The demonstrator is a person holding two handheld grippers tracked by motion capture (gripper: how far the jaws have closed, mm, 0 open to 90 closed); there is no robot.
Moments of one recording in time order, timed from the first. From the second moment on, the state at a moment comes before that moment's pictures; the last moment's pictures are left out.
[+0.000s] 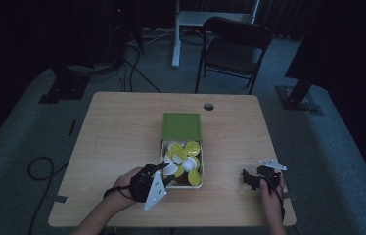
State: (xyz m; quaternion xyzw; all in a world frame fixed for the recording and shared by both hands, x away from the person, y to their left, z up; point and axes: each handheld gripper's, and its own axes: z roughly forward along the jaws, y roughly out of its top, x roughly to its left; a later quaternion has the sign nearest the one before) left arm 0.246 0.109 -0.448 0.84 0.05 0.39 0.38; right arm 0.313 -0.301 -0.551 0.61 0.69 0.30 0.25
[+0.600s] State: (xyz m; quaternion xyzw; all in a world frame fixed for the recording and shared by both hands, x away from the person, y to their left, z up) left arm 0.268 0.158 -0.447 0.83 0.14 0.36 0.40; right arm 0.313 -0.301 -0.551 0.61 0.69 0.30 0.25
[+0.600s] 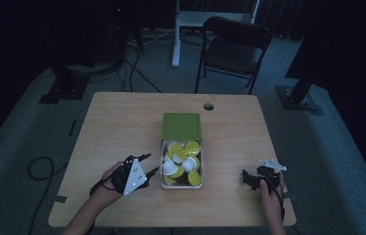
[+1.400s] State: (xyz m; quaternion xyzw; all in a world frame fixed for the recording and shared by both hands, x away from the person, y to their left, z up) left arm 0.281 0.224 -0.494 0.84 0.27 0.28 0.38; right arm 0.313 -0.301 -0.551 0.61 0.69 0.30 0.25
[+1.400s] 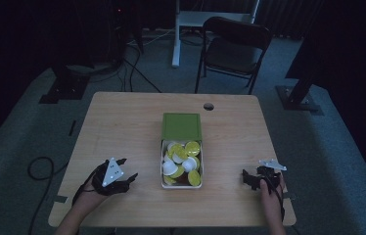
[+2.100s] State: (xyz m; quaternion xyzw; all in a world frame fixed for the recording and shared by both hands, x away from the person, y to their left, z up) left arm 0.287 0.255 -0.526 0.85 0.34 0.19 0.36; right arm 0.313 -0.301 -0.551 0.61 0.69 0.30 0.25
